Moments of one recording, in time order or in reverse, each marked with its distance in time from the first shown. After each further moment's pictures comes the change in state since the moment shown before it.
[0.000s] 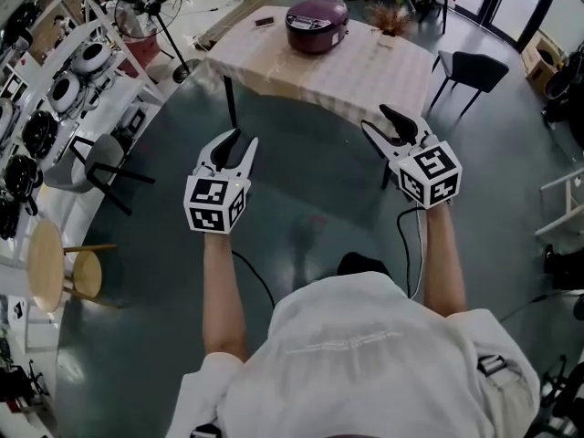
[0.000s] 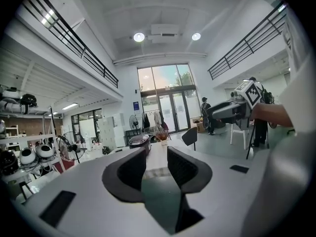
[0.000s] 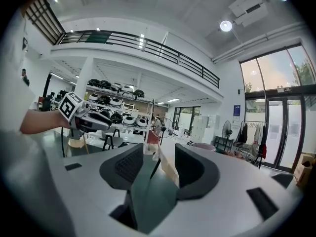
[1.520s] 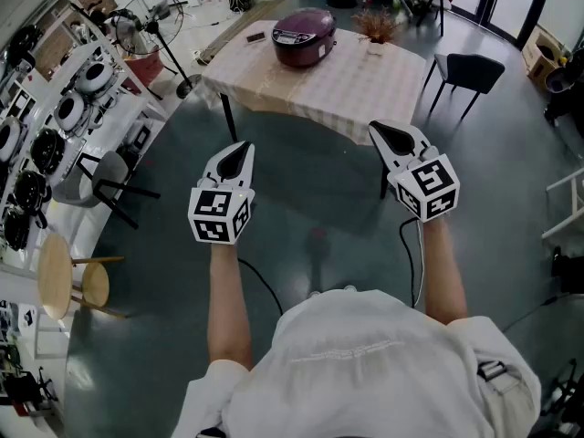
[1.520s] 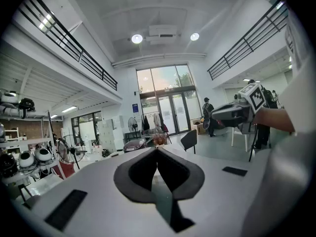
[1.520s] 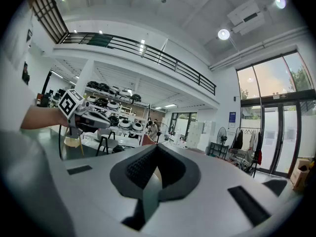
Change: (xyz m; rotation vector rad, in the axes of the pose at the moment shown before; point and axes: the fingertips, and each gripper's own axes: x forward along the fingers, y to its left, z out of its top) left arm 0.034 -0.057 0.042 0.012 -0.013 0.012; right arm -0.048 -0.054 0.001 -0.030 -0.066 -0.039
